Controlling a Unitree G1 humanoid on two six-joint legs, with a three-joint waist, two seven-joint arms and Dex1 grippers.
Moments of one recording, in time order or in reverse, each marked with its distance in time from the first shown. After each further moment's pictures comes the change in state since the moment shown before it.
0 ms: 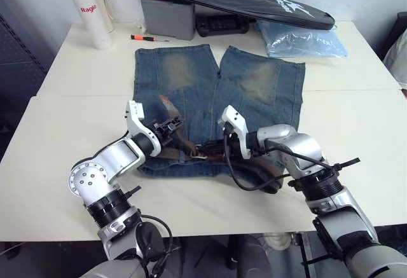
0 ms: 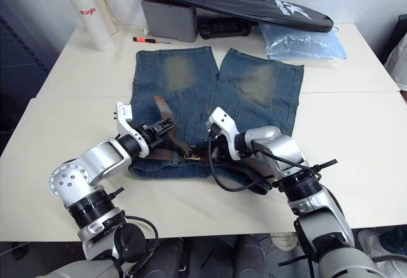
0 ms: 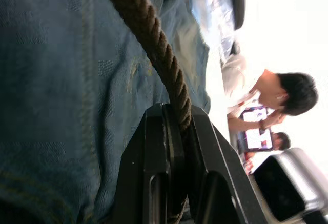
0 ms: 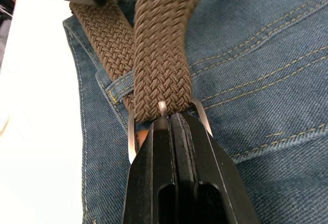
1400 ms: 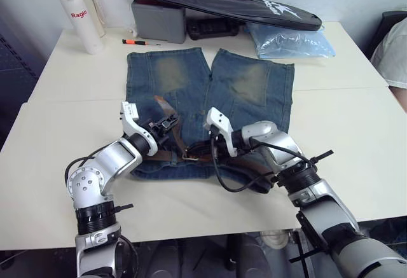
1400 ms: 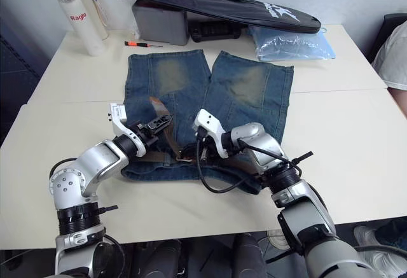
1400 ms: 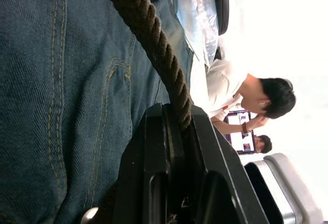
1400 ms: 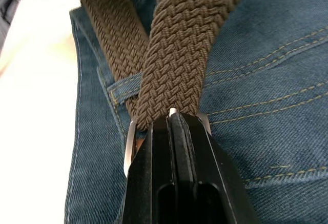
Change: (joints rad) left arm 0.178 0.258 -0.363 0.033 -0.363 -0.403 0.078; right arm -0.084 0.093 0.069 0.177 -0.163 -0.153 0.106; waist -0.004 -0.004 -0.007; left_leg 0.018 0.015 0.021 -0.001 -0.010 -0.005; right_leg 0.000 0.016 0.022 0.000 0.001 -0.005
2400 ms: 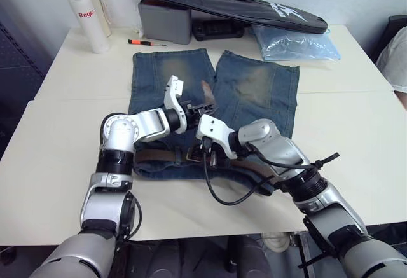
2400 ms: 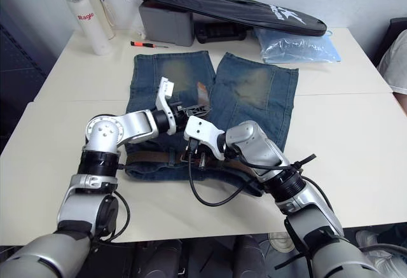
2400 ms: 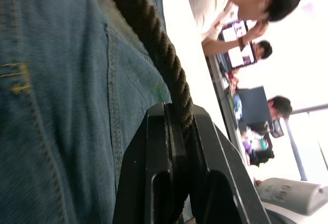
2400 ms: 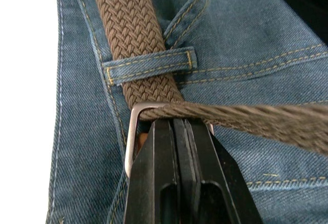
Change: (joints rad) left arm -0.562 0.016 -0.311 0.695 0.553 0.082 -0.683; right arm 0.051 -0.060 0.093 -0.314 -0.193 0.137 -0.083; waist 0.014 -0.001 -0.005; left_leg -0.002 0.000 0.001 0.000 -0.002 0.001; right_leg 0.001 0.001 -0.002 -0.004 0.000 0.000
